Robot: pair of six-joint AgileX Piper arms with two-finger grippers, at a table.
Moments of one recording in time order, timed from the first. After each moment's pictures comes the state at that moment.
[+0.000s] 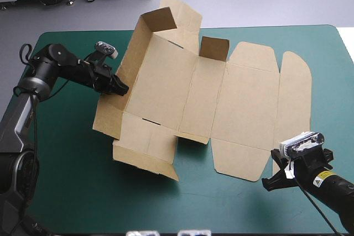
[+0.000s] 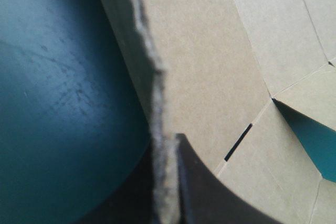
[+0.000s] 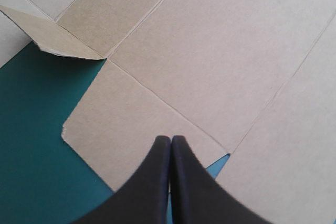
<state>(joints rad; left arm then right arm) -0.05 1.72 -1.54 -0.60 1.18 0.80 0.23 0.58 -0.55 0.25 0.69 -0.30</state>
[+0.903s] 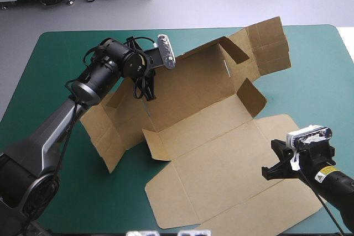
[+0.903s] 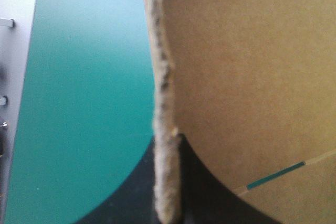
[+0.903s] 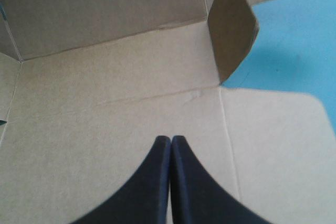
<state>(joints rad) -0.57 1.72 -1.75 0.19 1.05 0.72 0.23 0.58 -0.59 0.28 0.62 -0.20</state>
